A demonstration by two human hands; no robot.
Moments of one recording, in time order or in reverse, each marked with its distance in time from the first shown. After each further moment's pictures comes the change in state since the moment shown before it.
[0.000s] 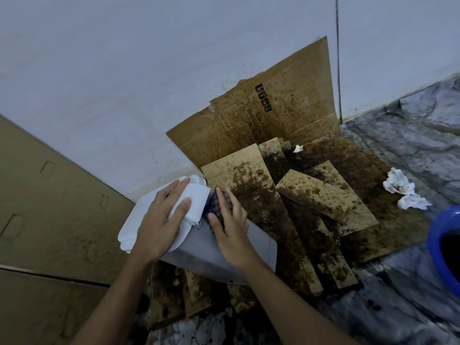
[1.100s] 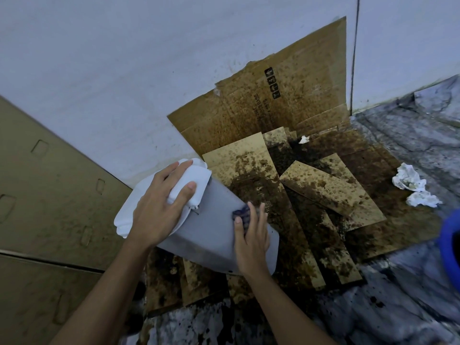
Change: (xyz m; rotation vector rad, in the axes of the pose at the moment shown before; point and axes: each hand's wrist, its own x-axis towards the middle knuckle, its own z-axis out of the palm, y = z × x) left_hand 0.007 -0.009 0.000 0.063 0.064 -0.001; right_hand -0.021 0.067 0.032 -0.030 0.225 0.325
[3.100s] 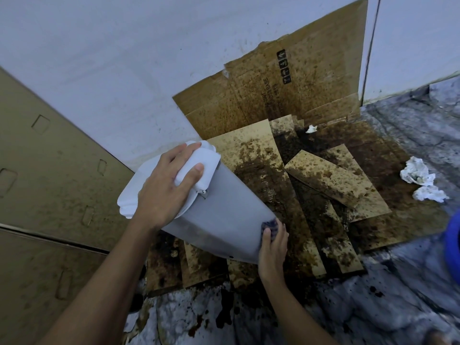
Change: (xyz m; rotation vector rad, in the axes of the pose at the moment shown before) left_hand -0.007 0.003 -0.003 -0.025 -0.022 -0.030; right_hand -0.017 0.081 0.002 0.155 0.110 0.249
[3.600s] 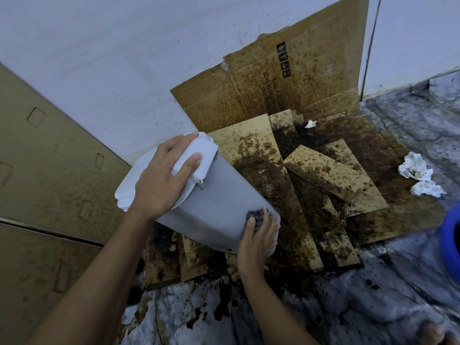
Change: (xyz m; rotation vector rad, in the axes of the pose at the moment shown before) left_hand 0.007 -0.005 0.001 0.000 0.008 0.005; right_hand -0.030 -0.037 0.031 0.004 0.091 -0.033
